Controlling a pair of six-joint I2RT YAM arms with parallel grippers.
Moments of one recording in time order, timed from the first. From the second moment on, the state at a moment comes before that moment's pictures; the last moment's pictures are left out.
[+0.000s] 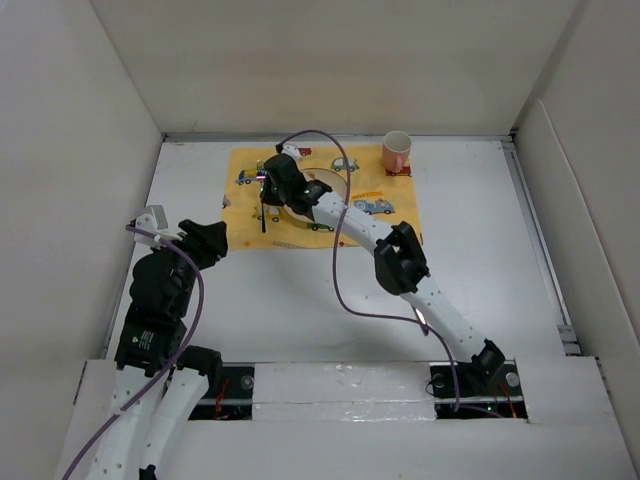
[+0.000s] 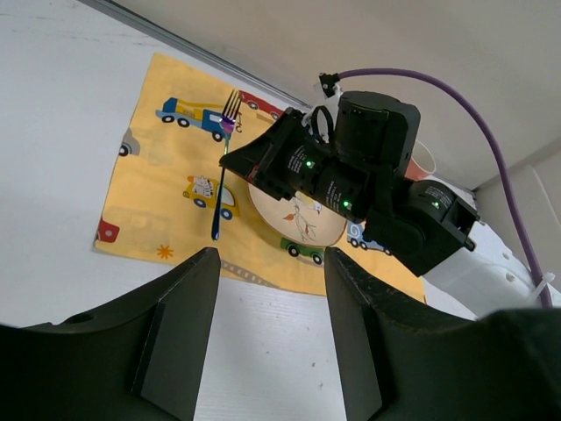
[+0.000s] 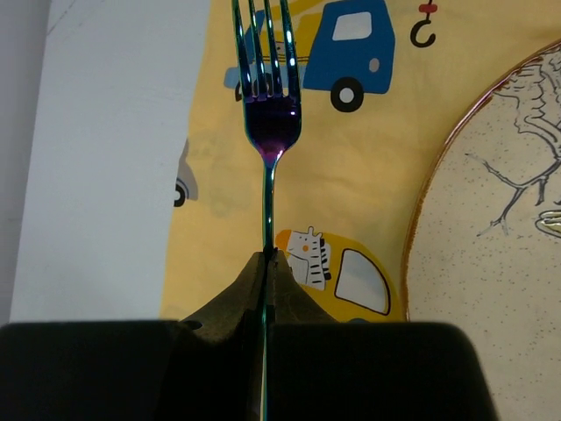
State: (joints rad) left arm -0.24 0.44 0.74 -0.41 -0.17 -0.57; right arm 0.81 2.68 2.53 -0.38 0.20 0.71
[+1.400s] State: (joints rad) left arm -0.24 0.42 0.74 -0.40 -0.04 -0.51; right arm 0.83 1.72 1.36 0.05 0.19 0.64
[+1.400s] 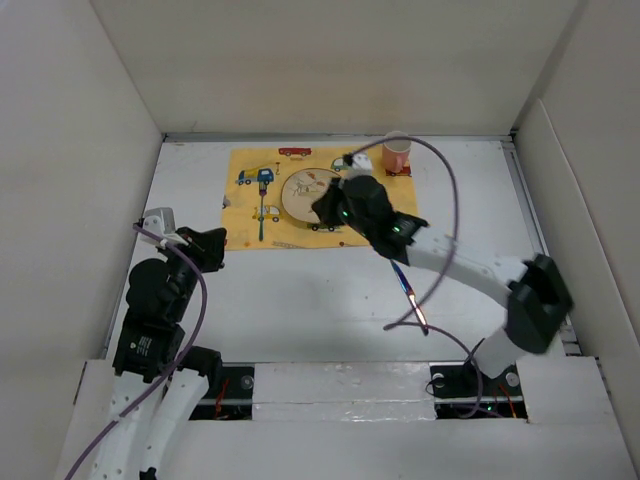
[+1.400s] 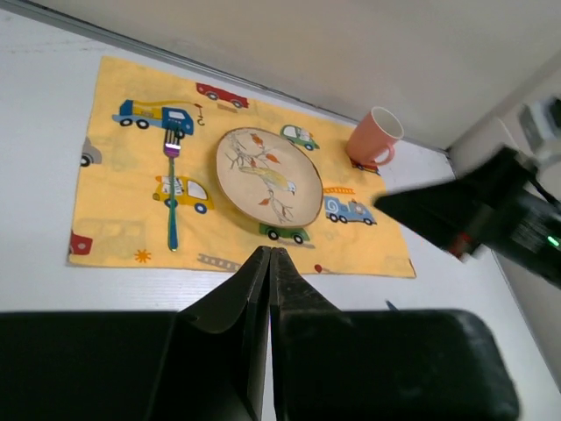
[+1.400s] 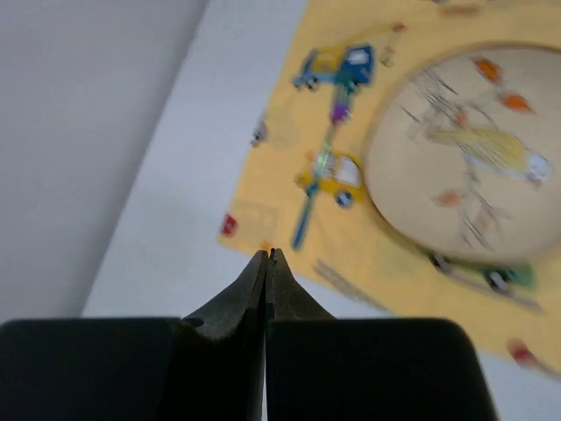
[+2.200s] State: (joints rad) left arm -0.28 0.30 0.74 -0.39 0.03 -0.48; right arm 0.53 0.89 0.53 -0.59 0.15 0.83
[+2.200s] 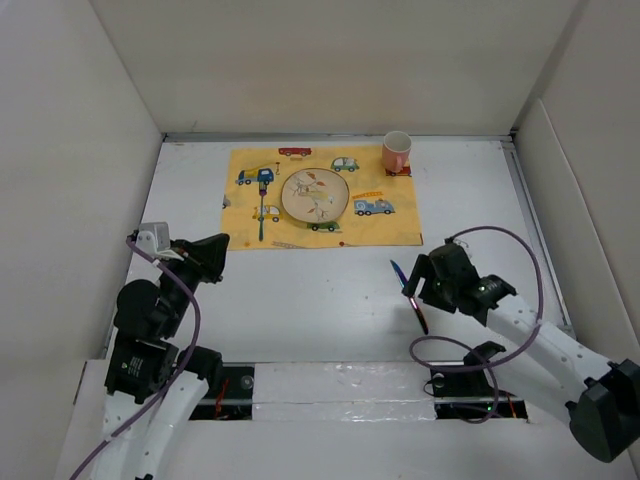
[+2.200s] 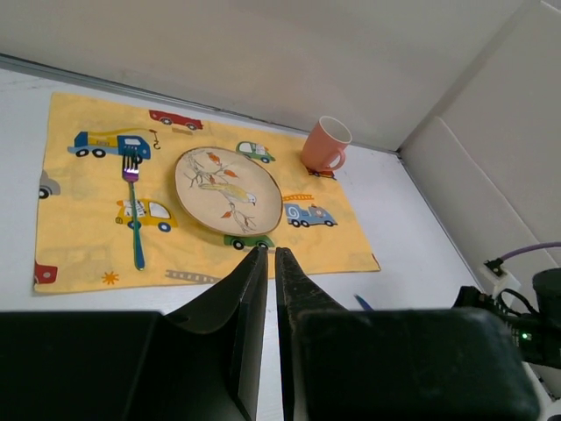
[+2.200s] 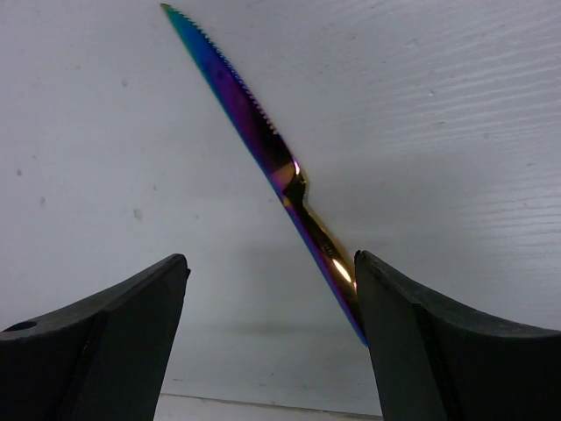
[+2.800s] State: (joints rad) left arm -0.31 0.29 0.74 -0.40 -0.02 -0.47; right arm 0.42 1.30 0.67 -0.57 -0.09 0.63
